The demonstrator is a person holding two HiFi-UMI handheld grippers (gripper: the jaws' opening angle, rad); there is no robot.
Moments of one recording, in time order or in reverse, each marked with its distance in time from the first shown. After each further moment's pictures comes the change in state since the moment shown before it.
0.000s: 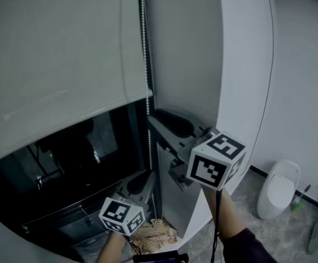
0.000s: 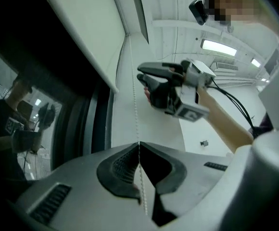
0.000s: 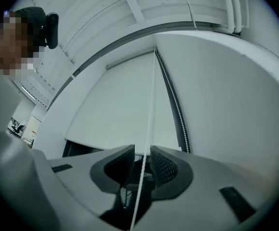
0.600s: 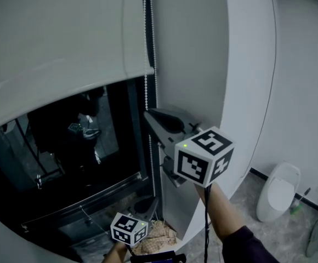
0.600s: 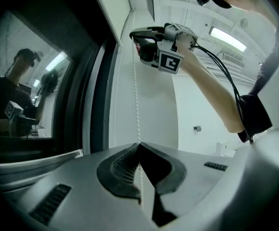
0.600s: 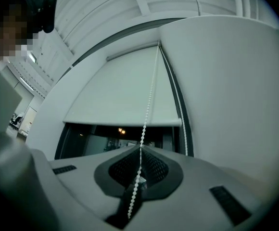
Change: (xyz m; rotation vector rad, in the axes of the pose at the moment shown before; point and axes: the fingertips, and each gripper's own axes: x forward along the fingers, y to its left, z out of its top) left arm -0.028 -0.015 -0.127 -0.066 0.263 -0.042; right arm 0.030 -0.006 -0.014 -0.066 0.059 -0.037
